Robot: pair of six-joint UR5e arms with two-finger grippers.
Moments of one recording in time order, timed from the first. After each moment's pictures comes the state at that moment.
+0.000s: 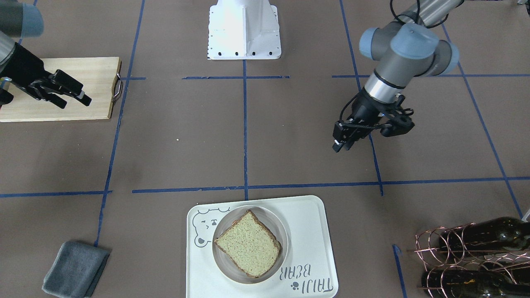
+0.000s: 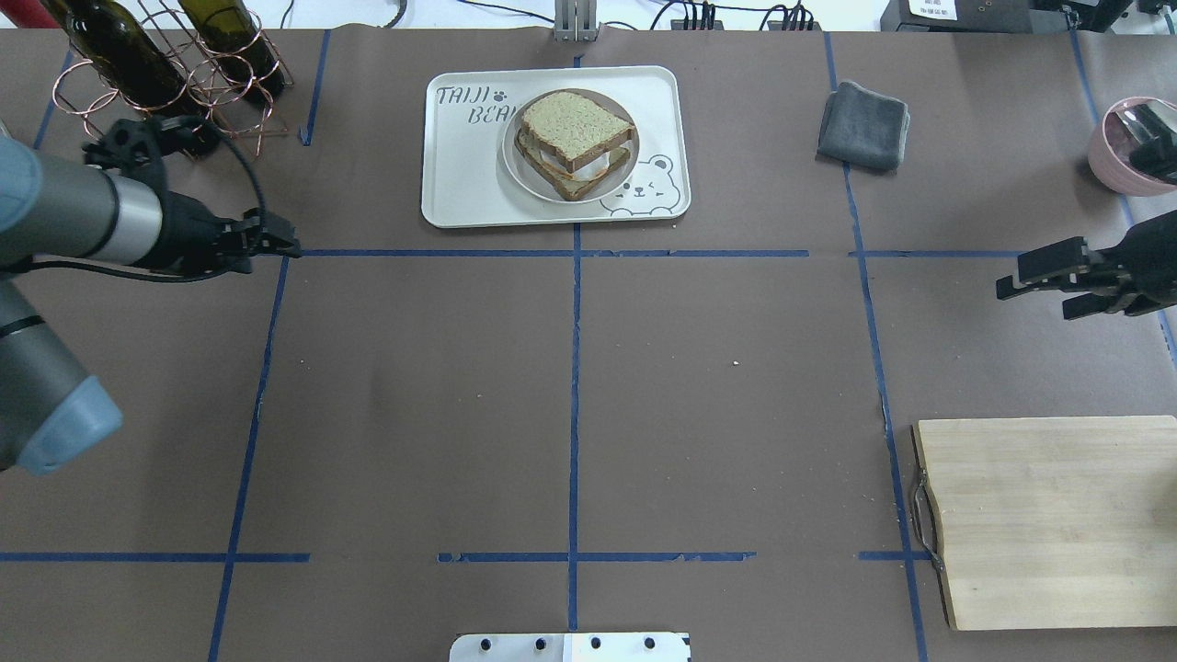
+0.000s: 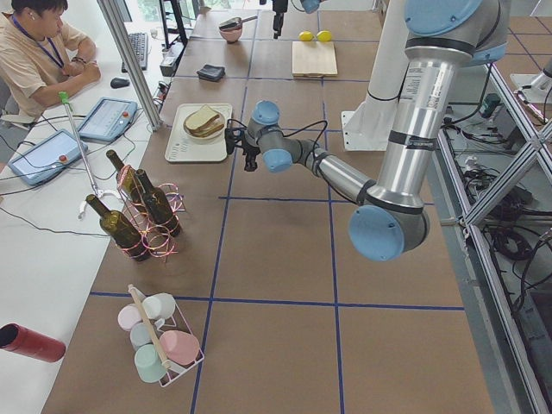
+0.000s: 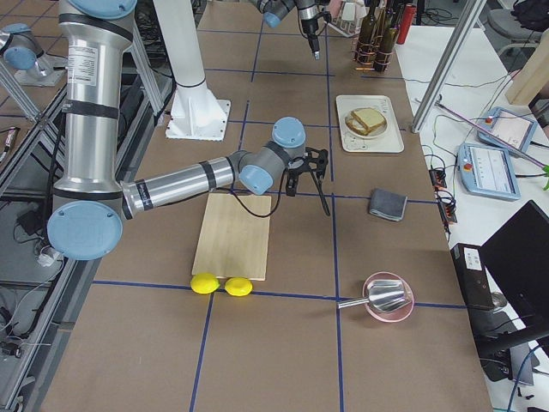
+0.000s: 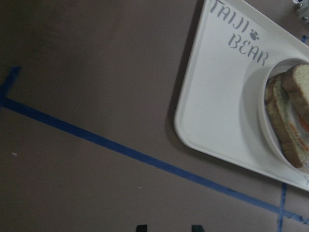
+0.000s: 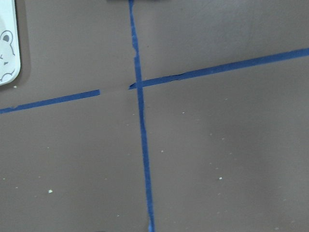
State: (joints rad) left arm -0.91 -1.70 -1.83 -2.17 -2.04 -1.17; right arm 1.14 -1.68 1.94 -1.10 2.37 0.92
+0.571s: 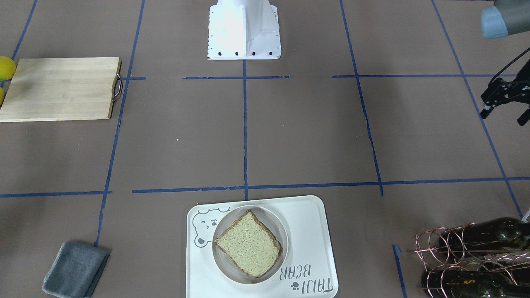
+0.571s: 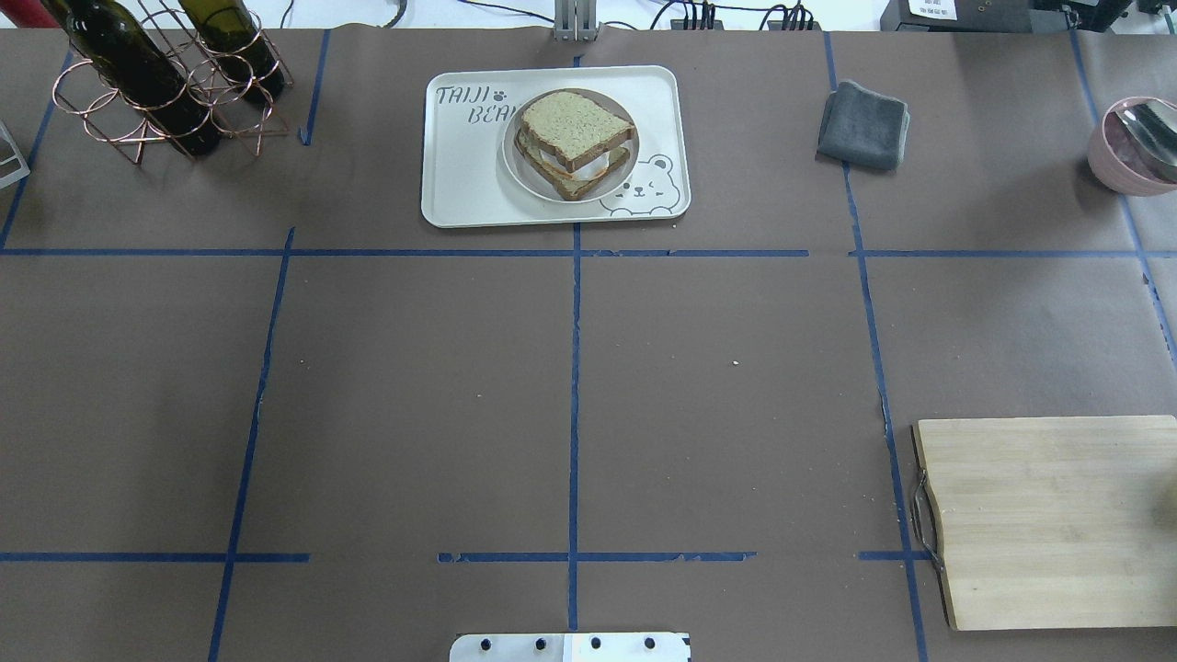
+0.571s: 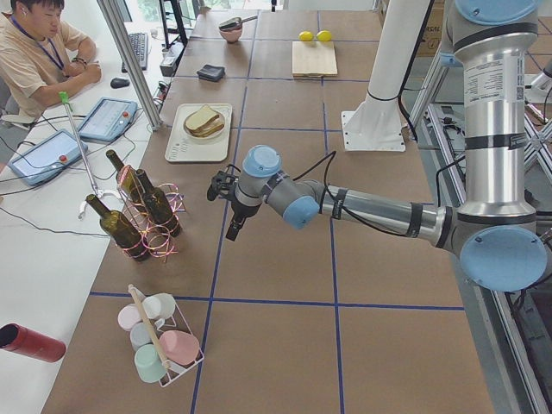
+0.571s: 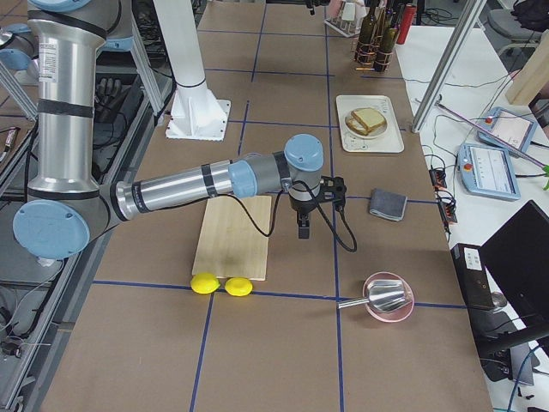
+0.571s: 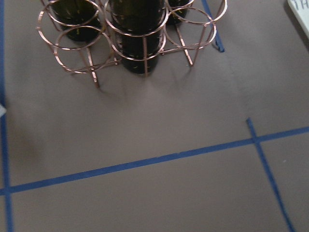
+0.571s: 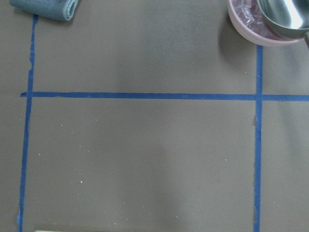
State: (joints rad) left arm -1.33 -1.45 -1.84 -2.01 -2.21 -0.26; right arm 1.45 -1.66 1.93 -1.62 2.38 0.21
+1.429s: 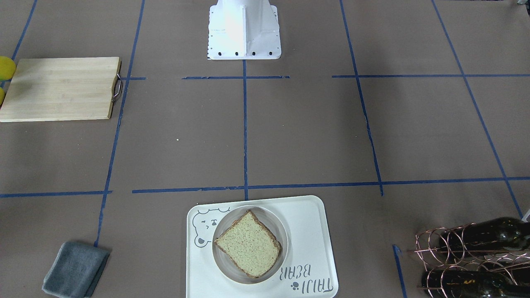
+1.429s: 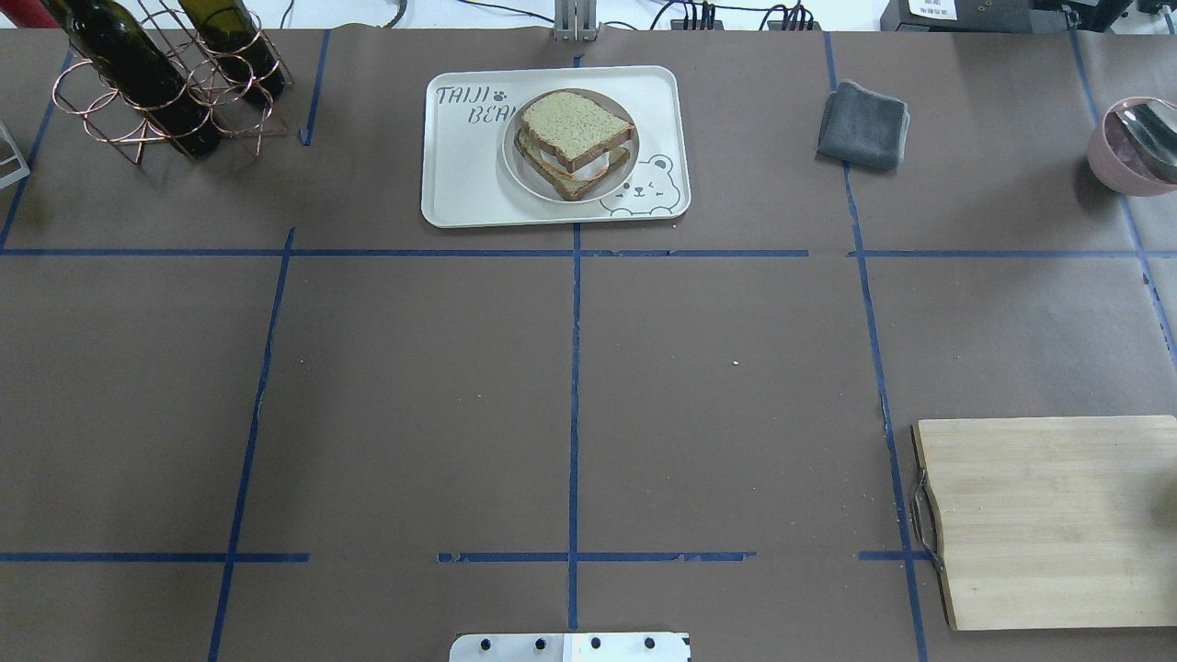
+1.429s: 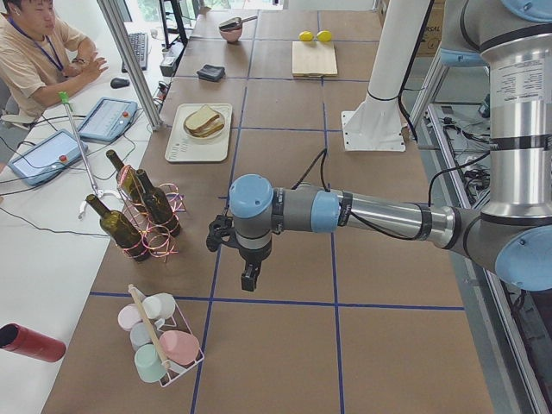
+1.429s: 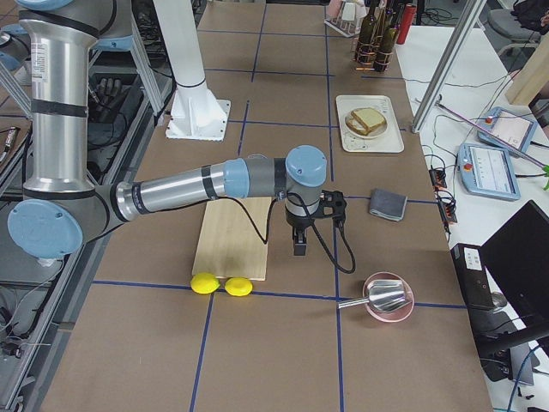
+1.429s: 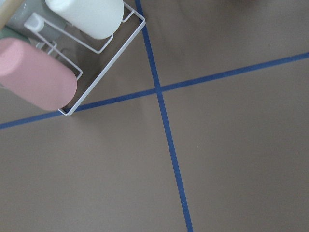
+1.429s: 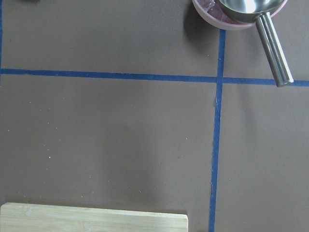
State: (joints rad) left arm -1.58 -1.45 -1.85 -1.46 -2.37 0.18; right arm 1.52 -1.66 1.92 -1.76 2.39 0.05
